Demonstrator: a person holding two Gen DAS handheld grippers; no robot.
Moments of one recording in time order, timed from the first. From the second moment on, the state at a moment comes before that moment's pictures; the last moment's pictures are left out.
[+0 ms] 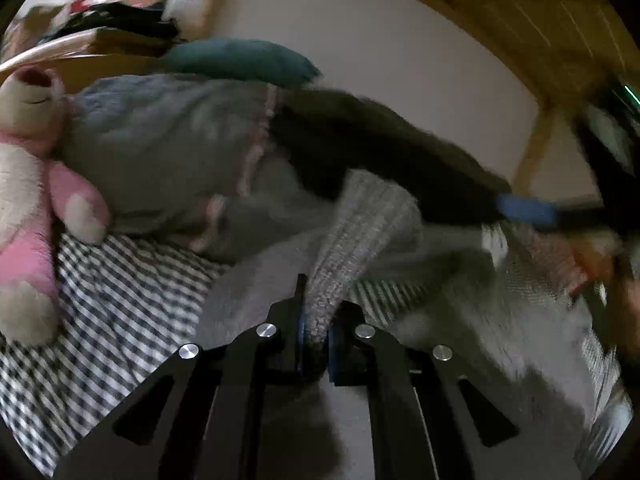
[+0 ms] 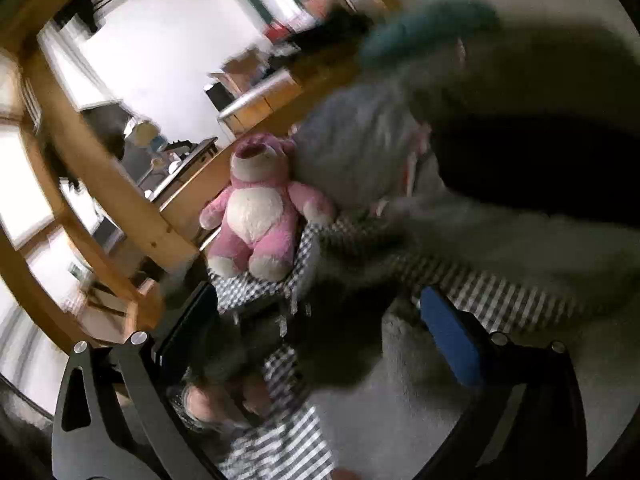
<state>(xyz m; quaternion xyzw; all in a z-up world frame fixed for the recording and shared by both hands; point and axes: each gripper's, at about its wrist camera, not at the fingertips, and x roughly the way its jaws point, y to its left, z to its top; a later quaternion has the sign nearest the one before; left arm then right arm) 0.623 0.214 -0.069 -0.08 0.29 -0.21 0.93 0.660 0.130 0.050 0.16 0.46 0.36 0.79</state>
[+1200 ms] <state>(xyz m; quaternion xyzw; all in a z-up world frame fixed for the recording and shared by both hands) 0.467 0.014 -0.023 0.06 0.15 -0.26 0.95 0.559 -0.201 0.010 0.34 0.48 0.29 0.75</state>
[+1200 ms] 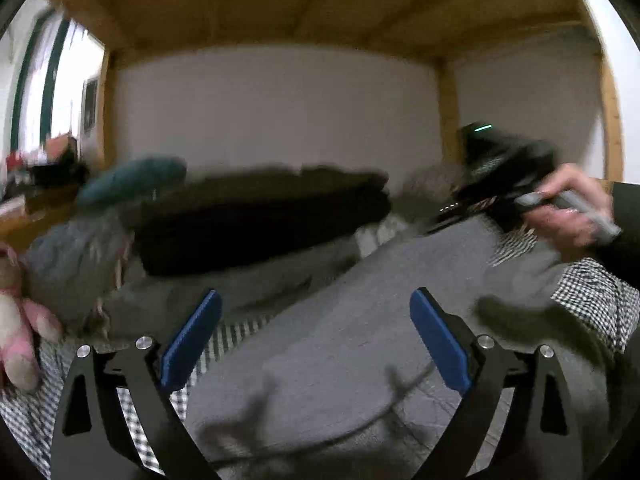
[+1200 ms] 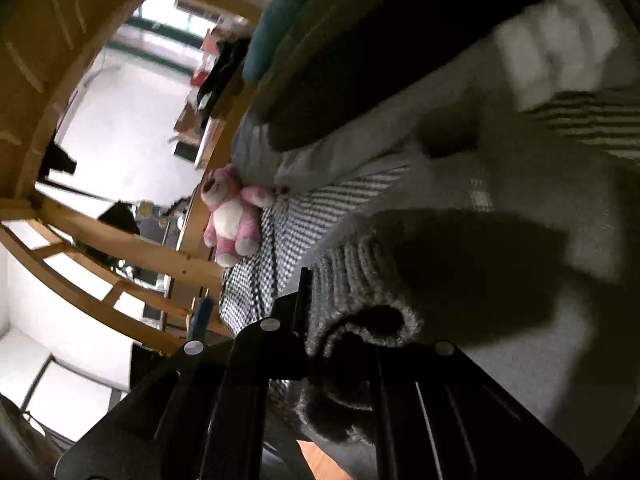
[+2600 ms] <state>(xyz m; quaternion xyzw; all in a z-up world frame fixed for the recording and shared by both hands) 0.706 0.054 -0.142 -0.14 0.51 -0.11 0.84 0.499 -0.381 -0.145 0.39 0.50 0.18 0.76</state>
